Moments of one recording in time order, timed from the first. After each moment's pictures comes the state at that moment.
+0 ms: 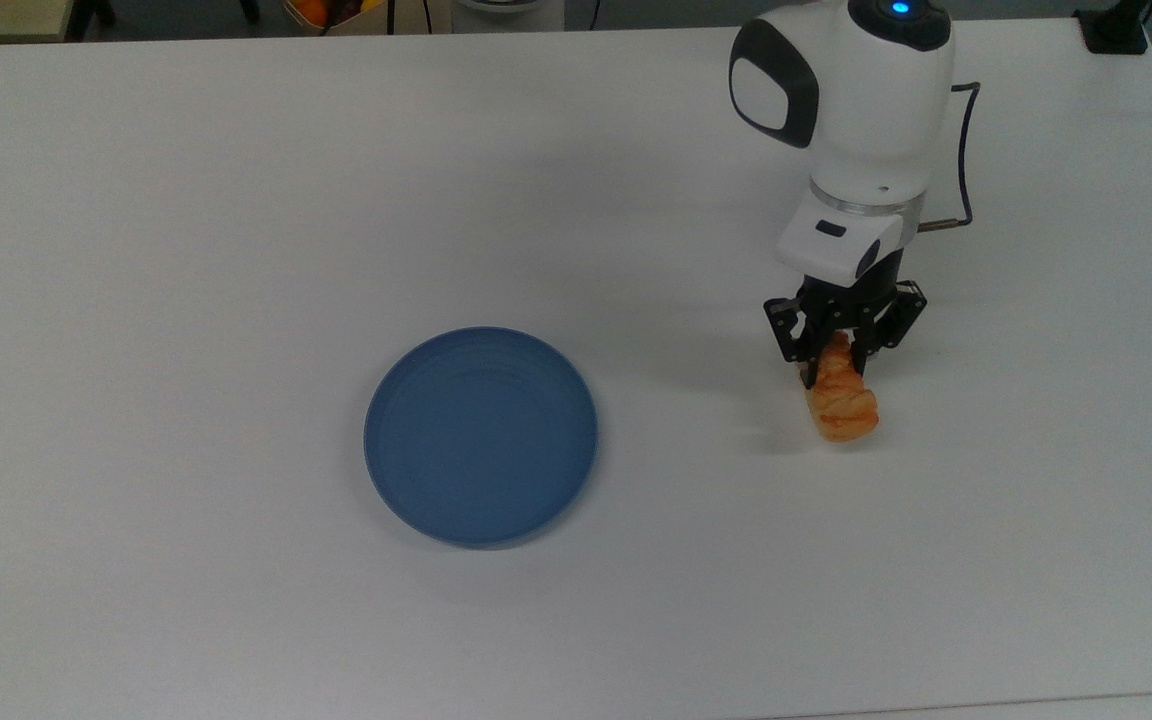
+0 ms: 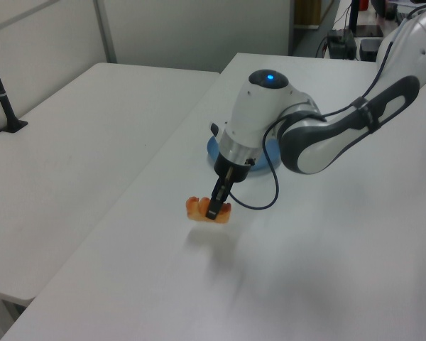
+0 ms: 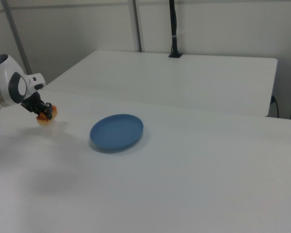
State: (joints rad) arm 0.51 0.67 0.01 -1.41 -0.16 2.46 0.43
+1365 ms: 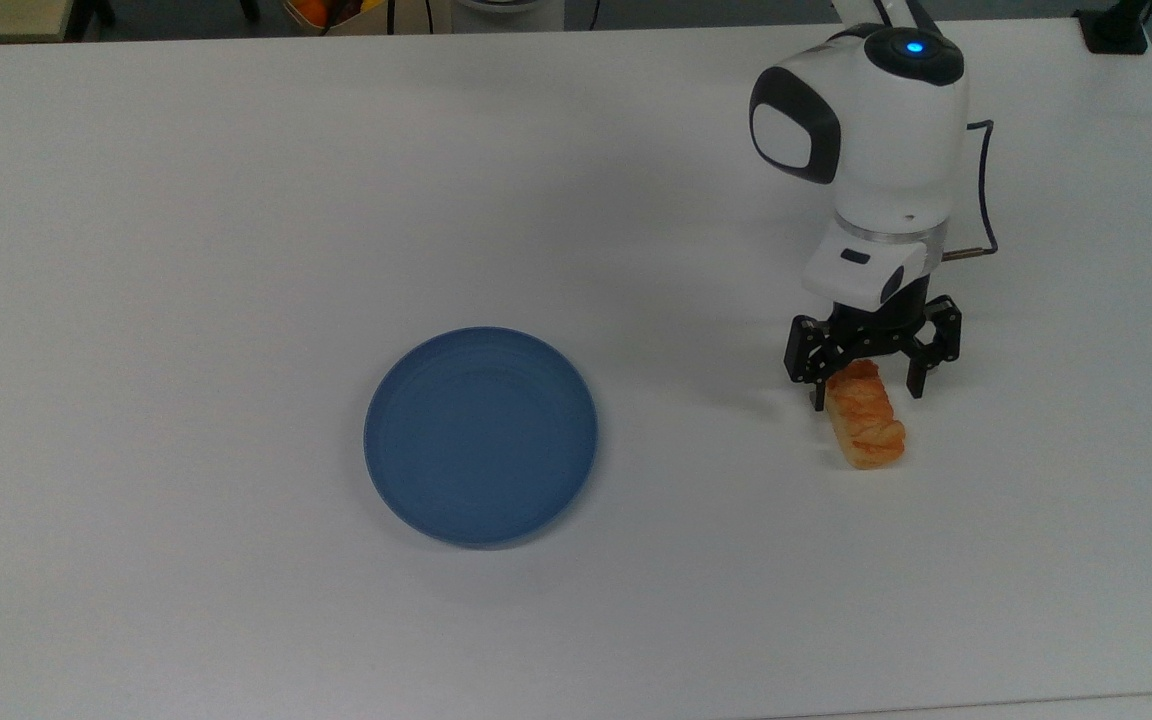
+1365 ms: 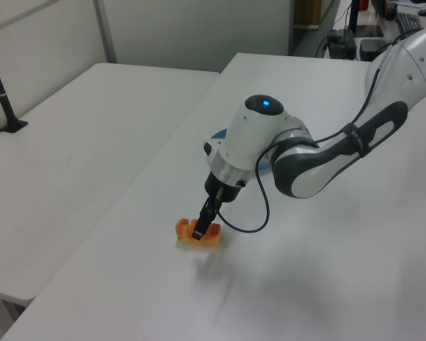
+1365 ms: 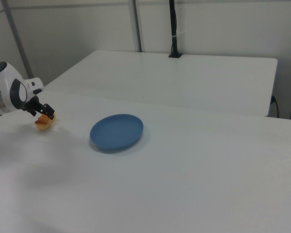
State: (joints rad) arm 0.54 0.77 0.01 -1.33 -0.18 2.54 0.50
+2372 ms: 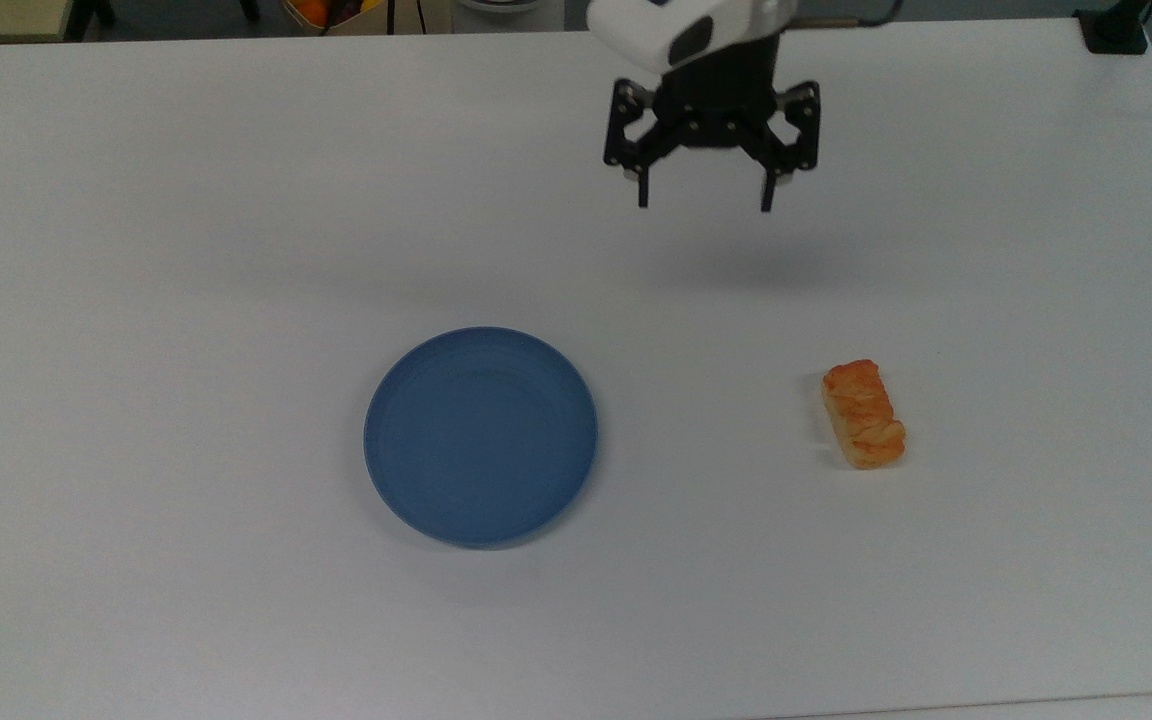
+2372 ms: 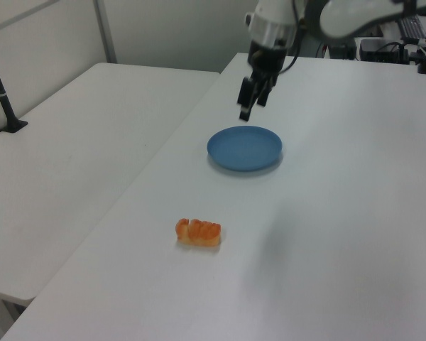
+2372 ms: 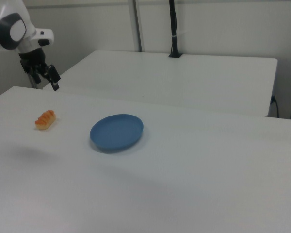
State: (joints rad) arm 0.34 0.28 0.01 -1.44 0.00 1.95 0.39
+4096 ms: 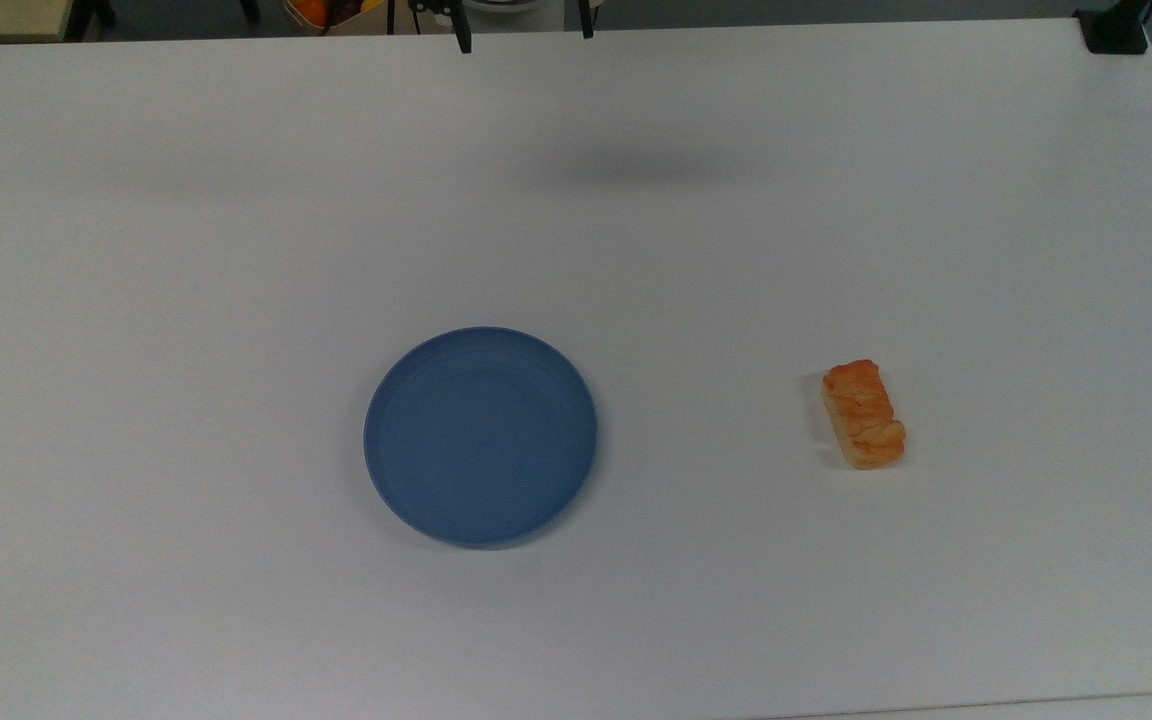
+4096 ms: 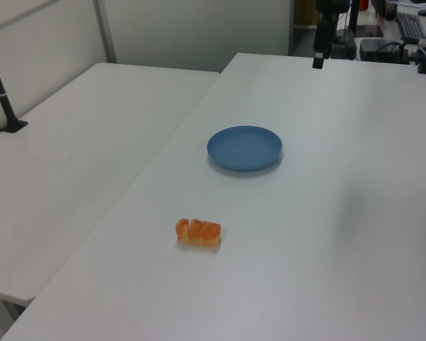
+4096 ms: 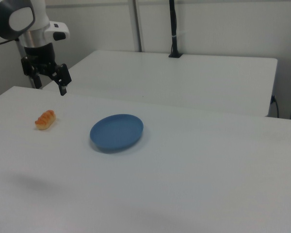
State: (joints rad) arm 0.03 -0.02 0.08 -1.65 0.13 1.73 -0.01
